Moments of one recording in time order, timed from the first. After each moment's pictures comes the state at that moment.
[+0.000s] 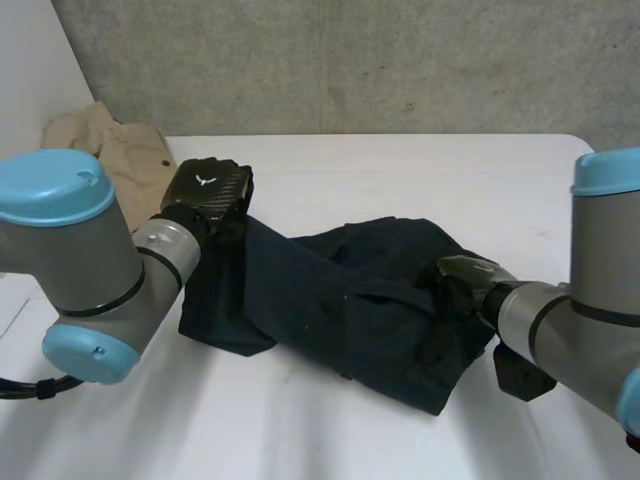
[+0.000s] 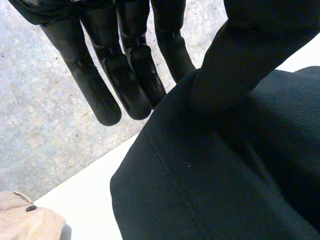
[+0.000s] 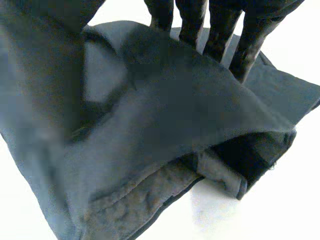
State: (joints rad) left arm 4.25 -1.98 -1.46 3.34 -1.54 3.36; right arm 2.02 -1.24 1.50 0.37 1.50 3.30; left_hand 1.15 1.20 1.19 1.20 0.98; right_hand 0.48 0.54 0.54 0.54 0.35
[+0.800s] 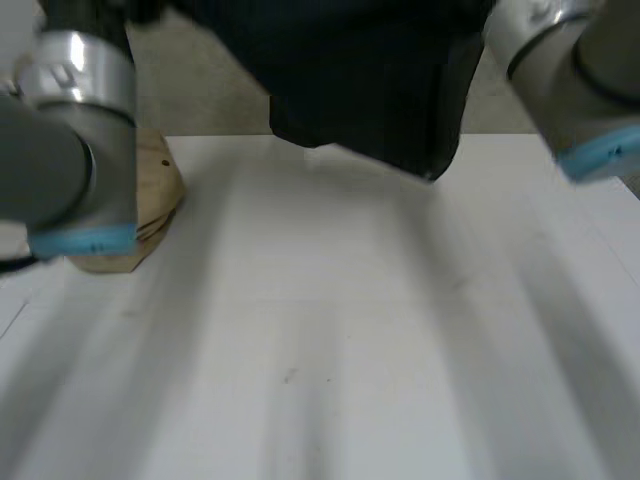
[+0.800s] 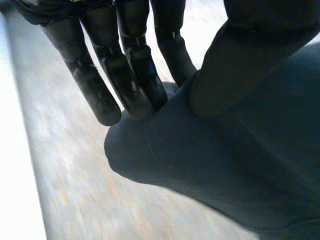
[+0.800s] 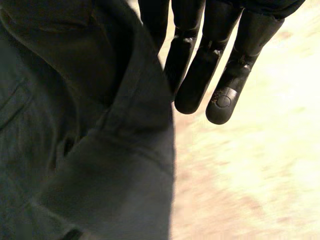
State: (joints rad) left arm 4.24 -1.82 -1.35 3.81 -1.72 3.39; right arm 2.03 -1.01 0.63 -0.03 1.35 2.60; left_hand 1.15 1.20 1.19 1.20 0.98; right_hand 0.99 1.17 1.18 1.19 0.99
